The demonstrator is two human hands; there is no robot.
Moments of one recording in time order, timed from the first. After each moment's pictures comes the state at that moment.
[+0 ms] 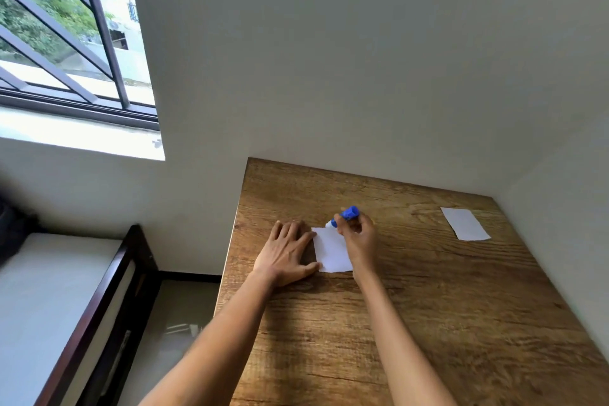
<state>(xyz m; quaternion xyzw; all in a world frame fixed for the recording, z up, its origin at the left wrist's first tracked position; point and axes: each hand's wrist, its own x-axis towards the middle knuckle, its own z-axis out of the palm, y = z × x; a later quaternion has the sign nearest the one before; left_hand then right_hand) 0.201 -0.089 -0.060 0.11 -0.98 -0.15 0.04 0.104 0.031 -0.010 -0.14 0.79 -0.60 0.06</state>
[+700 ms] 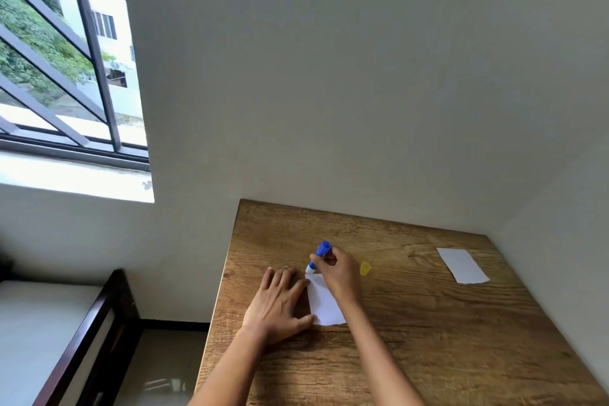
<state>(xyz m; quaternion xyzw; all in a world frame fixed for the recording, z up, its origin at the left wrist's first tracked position) 0.198 -0.090 -0.064 0.11 -0.98 -0.14 0.05 0.090 -0.001 -0.004 -0.22 0.87 -0.44 0.06</state>
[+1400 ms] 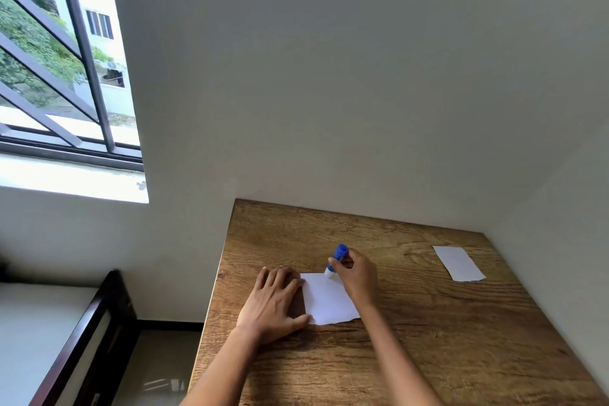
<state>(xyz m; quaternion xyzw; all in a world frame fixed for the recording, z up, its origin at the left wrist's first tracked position) 0.198 -0.092 -0.065 0.11 -0.98 -0.15 0.05 0.062 0.028 -0.011 -0.19 0.90 -0.38 0.04</state>
